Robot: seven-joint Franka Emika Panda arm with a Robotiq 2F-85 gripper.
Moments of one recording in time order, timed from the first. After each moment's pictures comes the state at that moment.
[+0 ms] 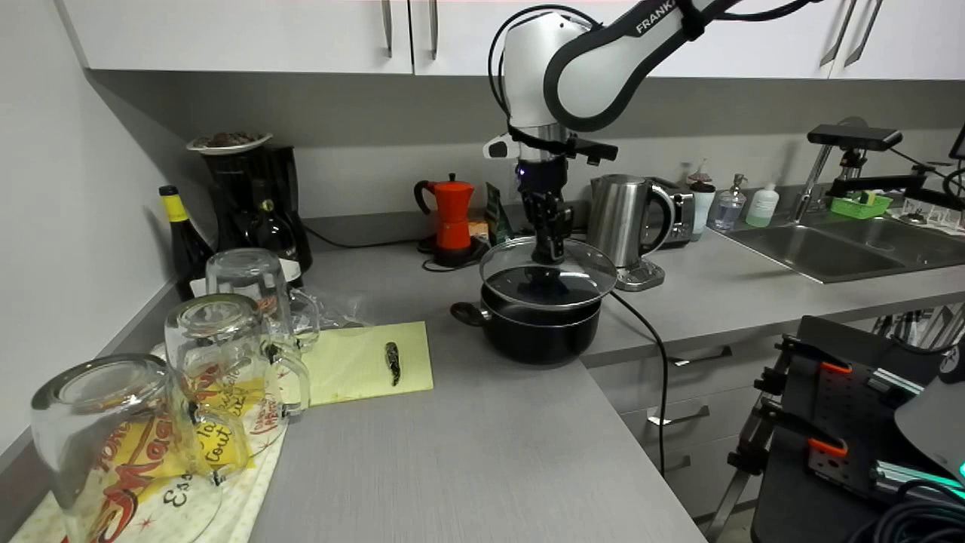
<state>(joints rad) 0.09 0.34 0.12 -1.92 -0.22 2.16 -0.76</state>
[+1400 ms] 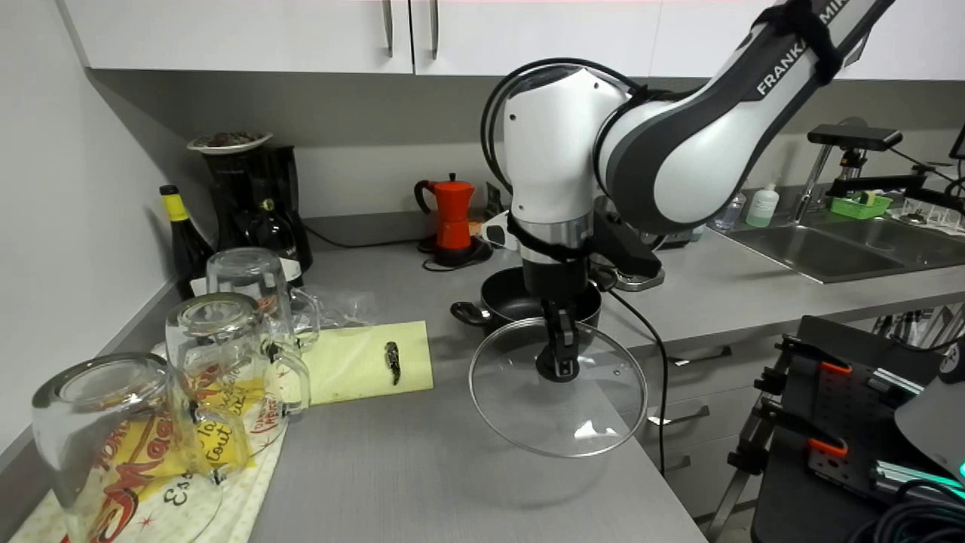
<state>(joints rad) 0.32 0.31 0.24 -2.18 -0.23 2.37 -0.01</state>
